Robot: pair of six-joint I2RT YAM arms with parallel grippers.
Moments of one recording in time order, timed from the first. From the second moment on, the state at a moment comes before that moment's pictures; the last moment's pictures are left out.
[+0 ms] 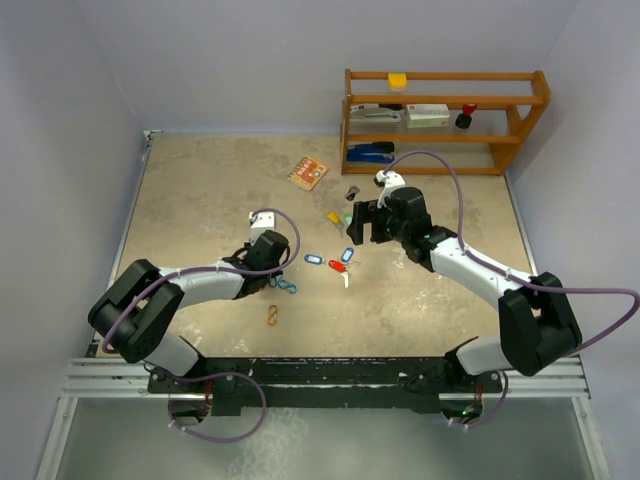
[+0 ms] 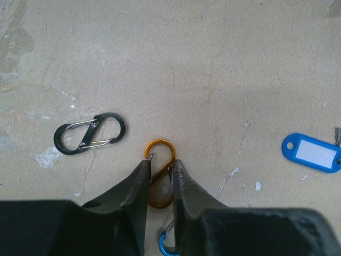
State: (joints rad) left arm -0.67 1.51 0.62 0.04 -0.48 -0.57; right arm 0.47 1.41 0.84 -0.01 -0.07 0.26
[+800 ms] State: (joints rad) left arm -0.68 1.51 0.75 -0.04 -0.48 -0.57; right arm 0.60 1.54 0.93 -0.06 -0.06 0.21
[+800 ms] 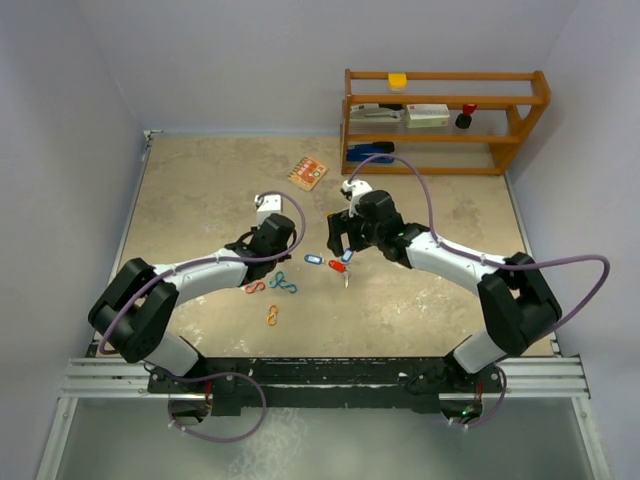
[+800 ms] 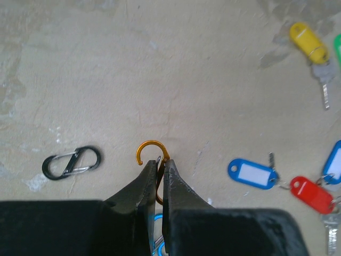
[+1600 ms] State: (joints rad) left arm -0.68 1.53 0.85 -0.07 -0.51 -0.53; right arm 0.74 1.77 1.05 -0.09 0.01 0.18
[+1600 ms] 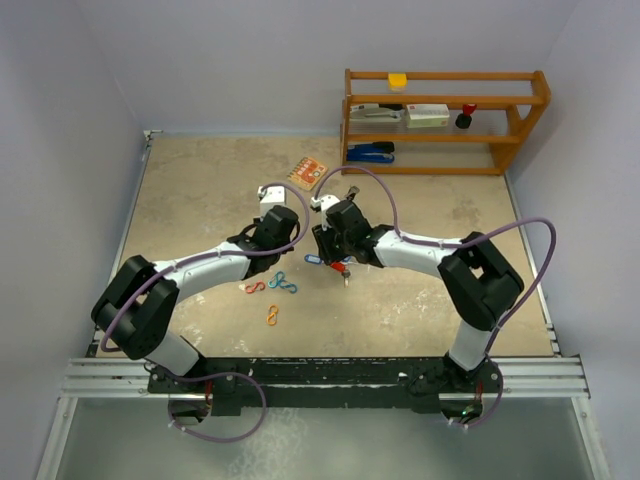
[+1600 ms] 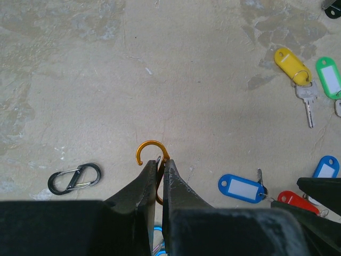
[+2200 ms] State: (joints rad) left arm -0.67 1.52 0.85 -0.08 -0.51 -0.51; right arm 0.75 1.81 1.06 -0.11 0.00 0.16
